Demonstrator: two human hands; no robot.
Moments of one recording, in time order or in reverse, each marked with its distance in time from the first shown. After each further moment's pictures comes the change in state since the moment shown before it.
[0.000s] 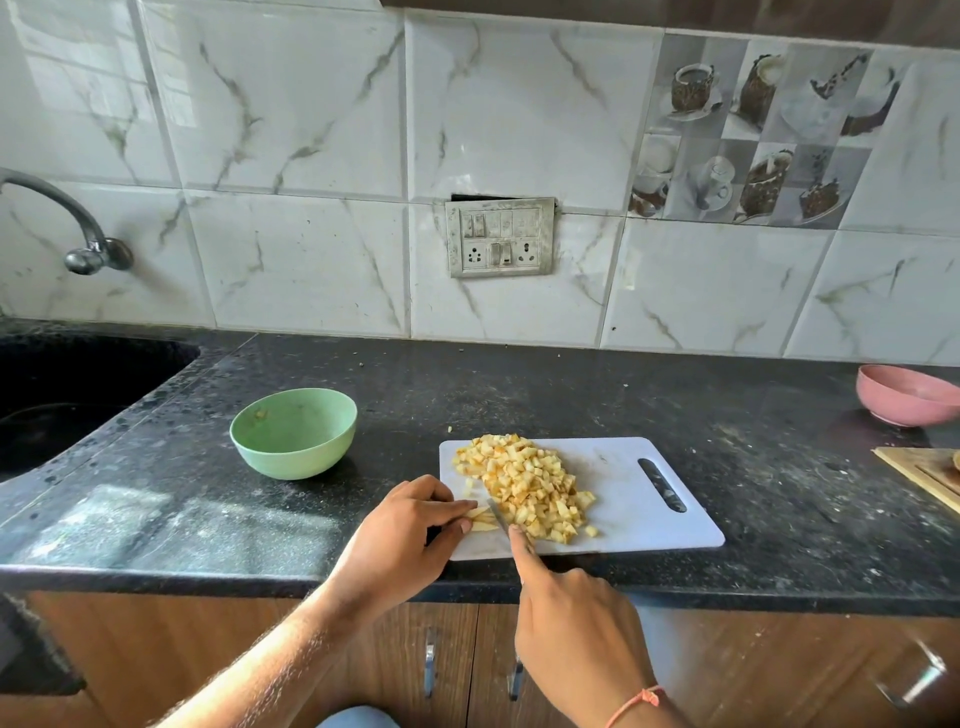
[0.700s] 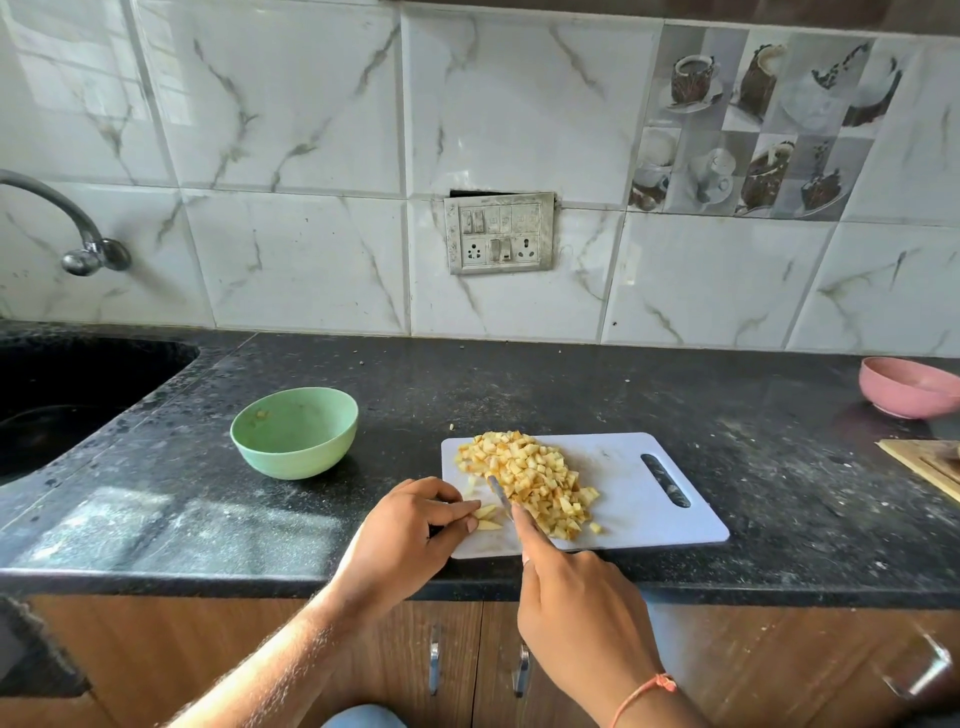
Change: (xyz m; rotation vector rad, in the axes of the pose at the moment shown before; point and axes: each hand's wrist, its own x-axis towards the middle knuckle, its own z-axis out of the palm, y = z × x) left_hand 0.002 -0.001 0.002 -0.079 0.041 -0.015; right_hand 0.004 -0.004 -0.003 0.131 0.153 0.012
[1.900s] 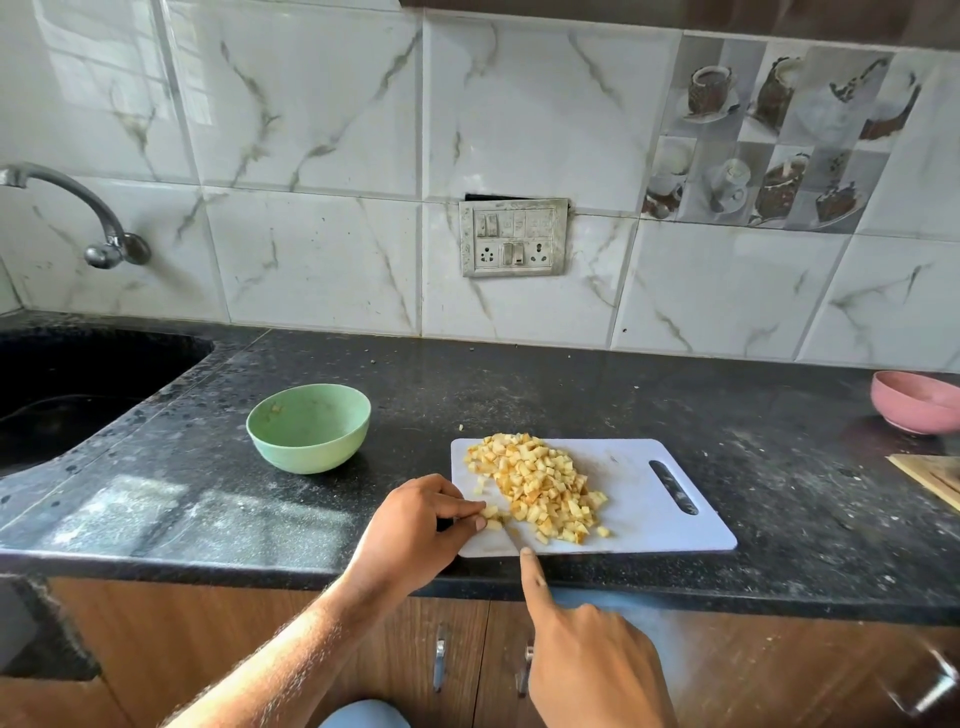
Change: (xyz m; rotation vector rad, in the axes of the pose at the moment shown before) left_hand 0.002 0.003 0.000 -0.053 0.011 -0.119; right_hand -0.017 -0.005 0.000 -0.224 -0.394 0.000
